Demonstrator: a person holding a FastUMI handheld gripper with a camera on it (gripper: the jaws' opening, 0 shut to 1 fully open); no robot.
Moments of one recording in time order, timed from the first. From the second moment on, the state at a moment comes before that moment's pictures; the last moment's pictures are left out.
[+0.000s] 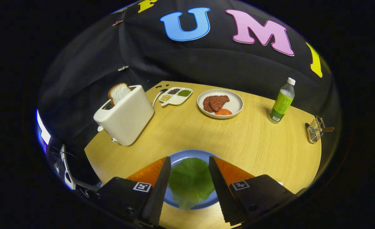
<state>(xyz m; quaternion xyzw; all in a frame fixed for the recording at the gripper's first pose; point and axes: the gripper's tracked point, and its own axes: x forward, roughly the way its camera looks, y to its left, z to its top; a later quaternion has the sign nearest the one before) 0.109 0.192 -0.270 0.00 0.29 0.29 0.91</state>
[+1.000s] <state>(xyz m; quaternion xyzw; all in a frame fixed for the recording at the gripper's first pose) 0.101 0.423 -0.136 0.00 0.18 0.39 0.90</state>
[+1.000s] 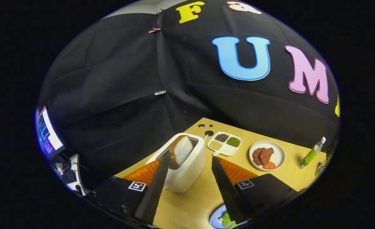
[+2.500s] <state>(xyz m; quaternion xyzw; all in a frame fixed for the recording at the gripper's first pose) 0.154 0.482 -0.133 0.01 0.22 0.27 0.94</state>
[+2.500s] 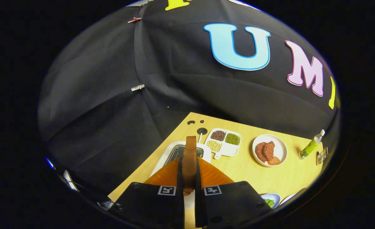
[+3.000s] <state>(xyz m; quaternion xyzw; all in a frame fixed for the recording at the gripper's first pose) 0.136 0.340 -0.089 0.04 0.19 0.24 0.95</state>
